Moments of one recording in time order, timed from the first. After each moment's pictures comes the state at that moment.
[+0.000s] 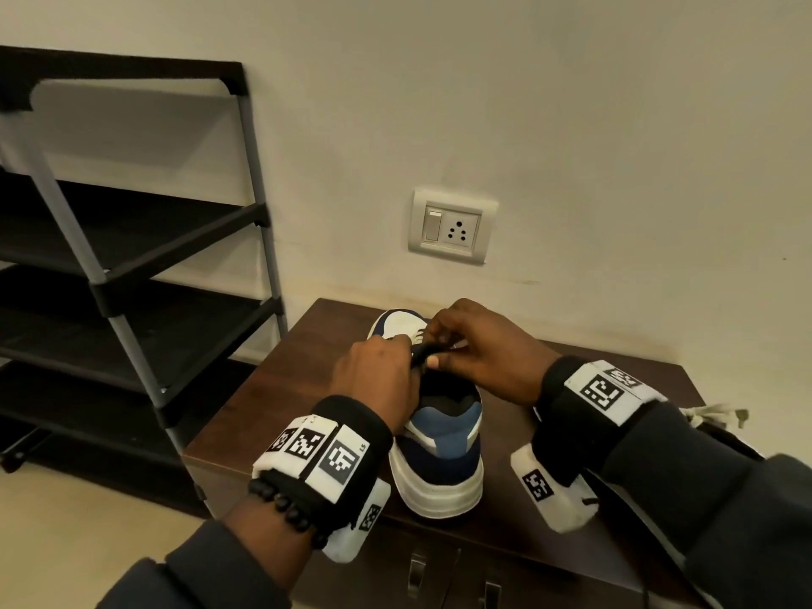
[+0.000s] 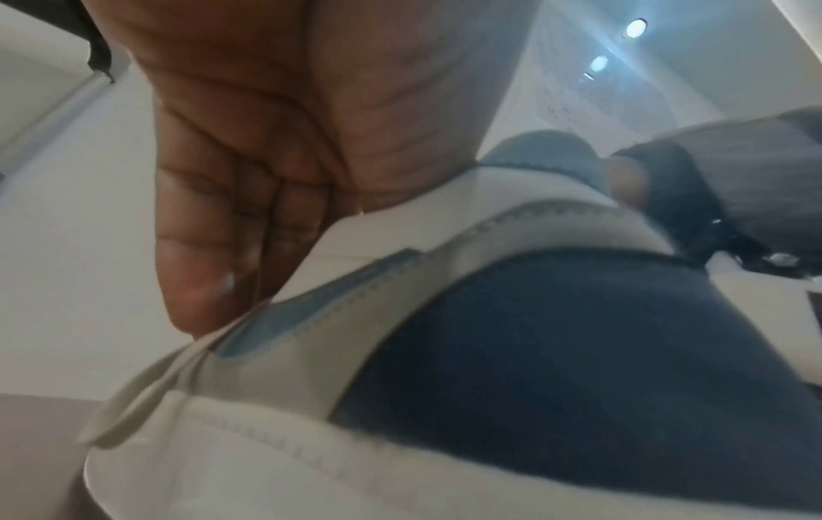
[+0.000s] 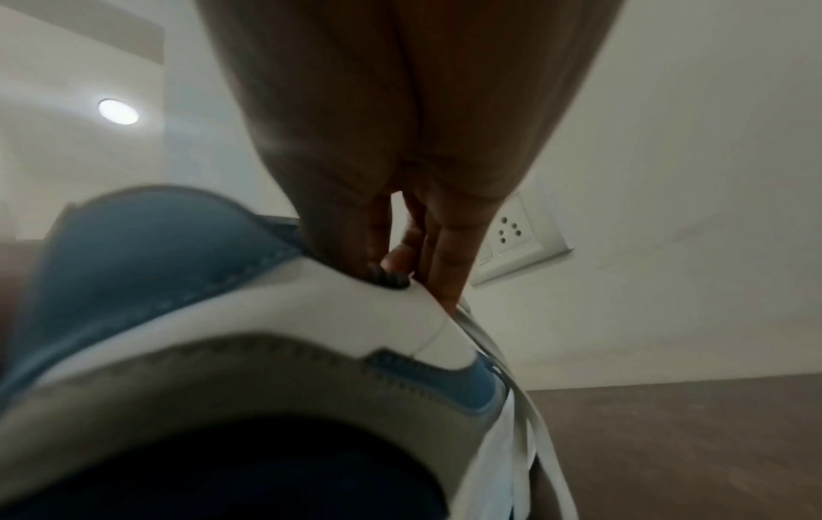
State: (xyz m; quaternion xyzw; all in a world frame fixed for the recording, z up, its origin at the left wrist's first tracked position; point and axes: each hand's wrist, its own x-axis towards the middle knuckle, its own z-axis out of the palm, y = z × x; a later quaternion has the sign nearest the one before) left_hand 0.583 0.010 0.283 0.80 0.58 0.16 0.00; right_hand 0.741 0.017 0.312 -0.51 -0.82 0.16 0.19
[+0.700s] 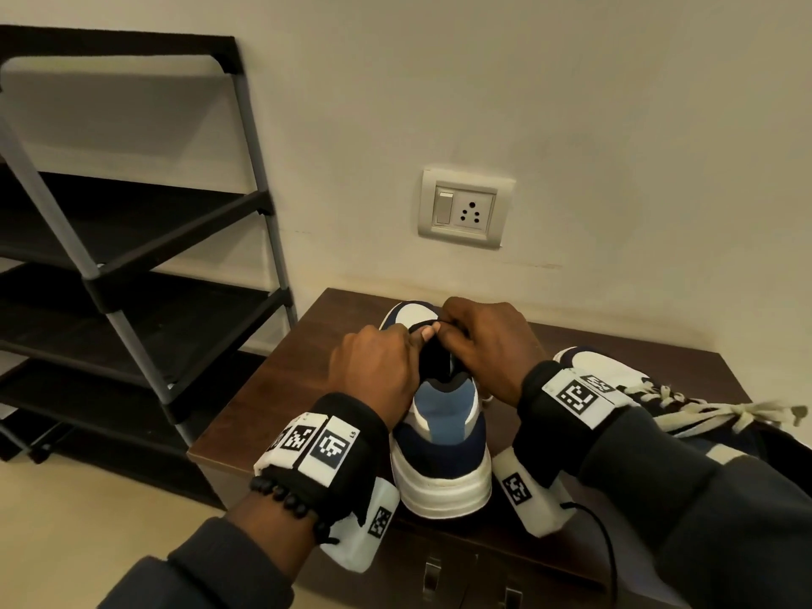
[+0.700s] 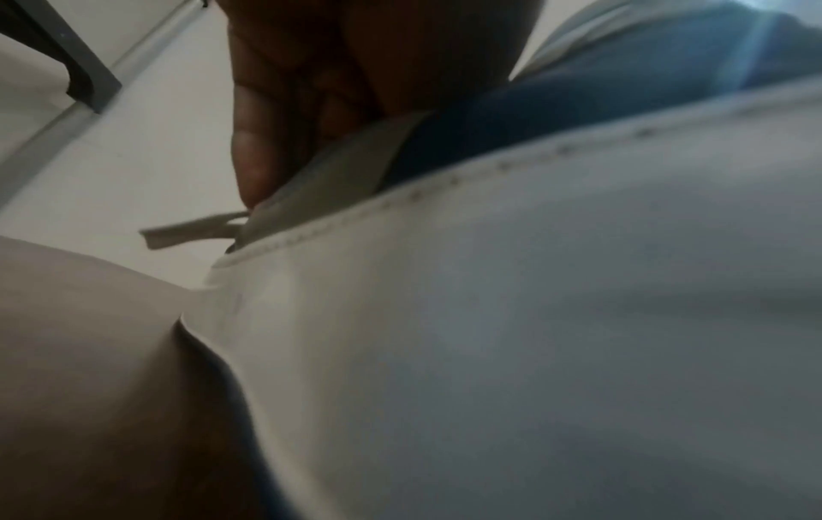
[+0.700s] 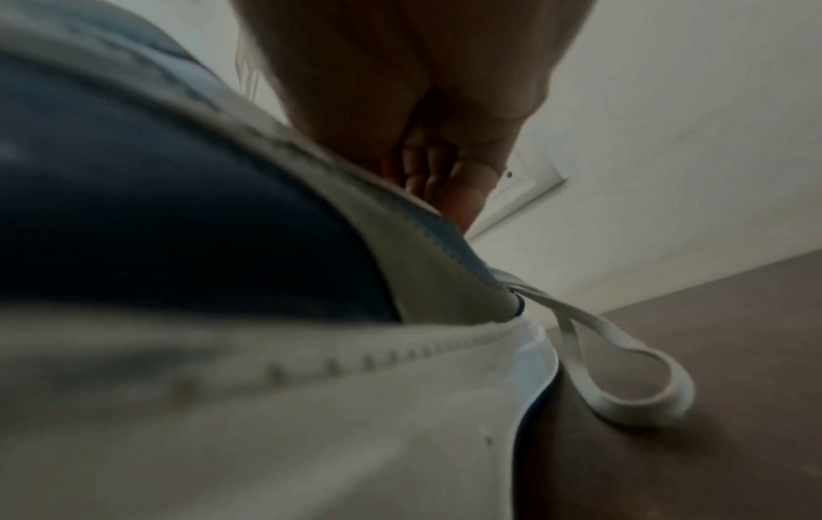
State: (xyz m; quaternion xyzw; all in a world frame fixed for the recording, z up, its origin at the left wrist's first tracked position) left_hand 0.578 0.025 0.268 0.77 0.62 0.18 -0.02; right_hand 0.730 0.038 0.280 -0.56 -0.78 0.07 0.28
